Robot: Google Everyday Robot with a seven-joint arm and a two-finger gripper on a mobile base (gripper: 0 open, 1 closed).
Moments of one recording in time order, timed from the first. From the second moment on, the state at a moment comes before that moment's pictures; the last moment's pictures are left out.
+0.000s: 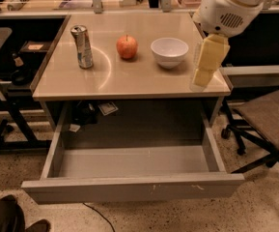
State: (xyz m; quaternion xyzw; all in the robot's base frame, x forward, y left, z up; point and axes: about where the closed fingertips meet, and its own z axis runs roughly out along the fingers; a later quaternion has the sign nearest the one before) arm 0.530 -0.133 0.980 -0.64 0.74 -0.03 0.19
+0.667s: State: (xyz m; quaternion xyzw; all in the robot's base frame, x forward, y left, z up) arm 0.612 -0.089 0.971 -0.66 0.73 -0.03 0.19
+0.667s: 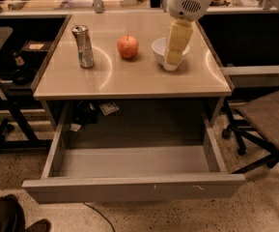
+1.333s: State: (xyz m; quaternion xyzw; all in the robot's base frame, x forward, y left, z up) arm 0.679 -0.041 0.959 -0.67 0.71 -0.02 0.20
